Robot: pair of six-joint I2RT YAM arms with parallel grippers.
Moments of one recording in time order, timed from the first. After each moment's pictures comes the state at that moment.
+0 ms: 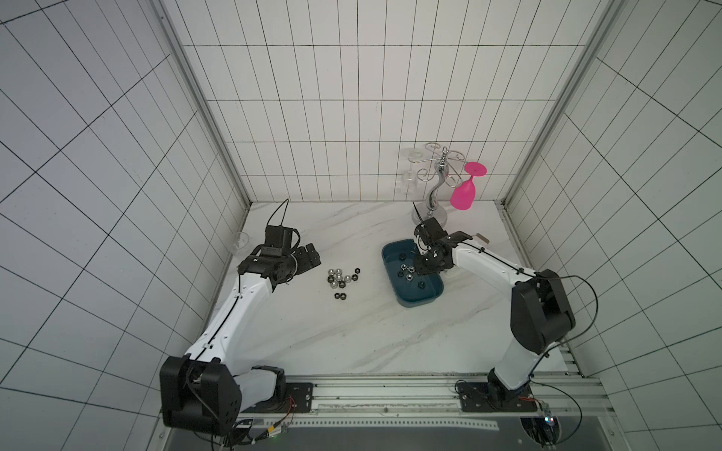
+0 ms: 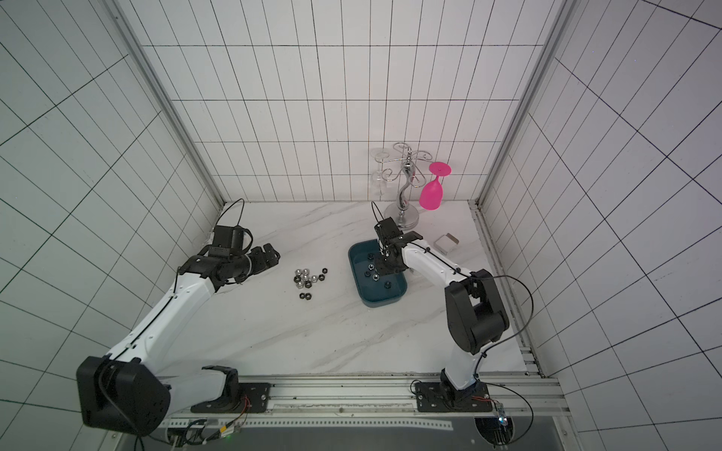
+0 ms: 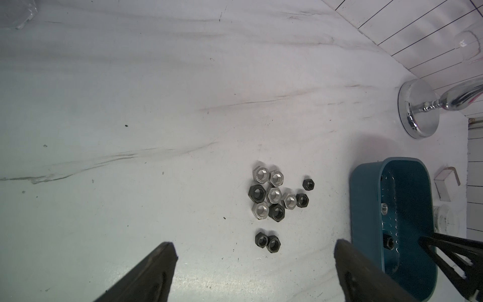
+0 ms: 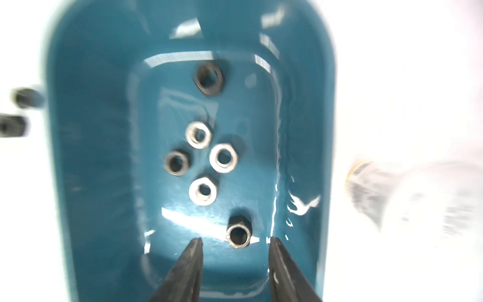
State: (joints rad) left arm -0.13 1.24 1.03 -0.70 0.11 -0.56; right arm 0.60 1.71 1.33 -0.76 0.03 0.18
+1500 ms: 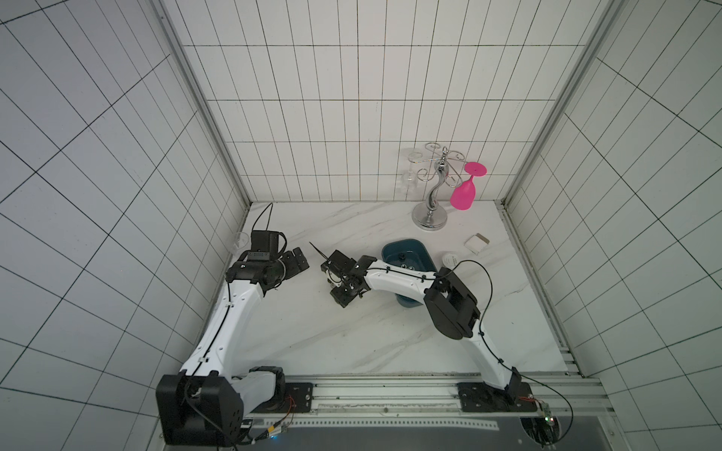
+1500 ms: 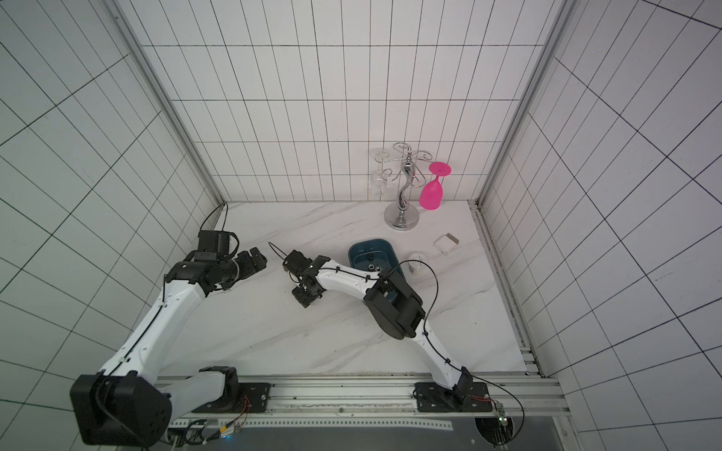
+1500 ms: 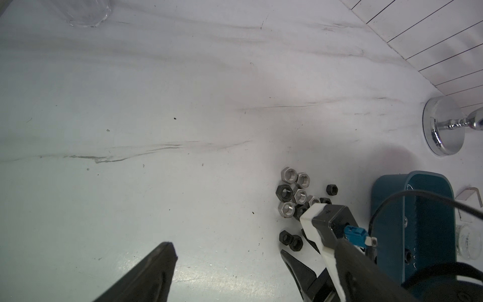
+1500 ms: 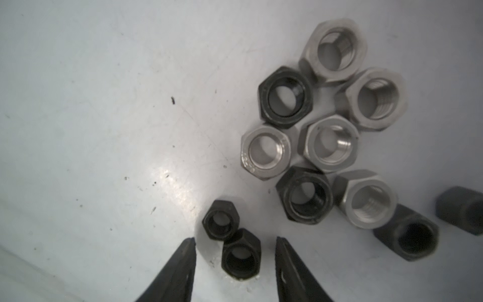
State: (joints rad) left arm -0.02 1.17 1.00 -0.76 0.10 -0.53; right arm 1.10 2.30 1.85 -0.75 -0.03 0.10
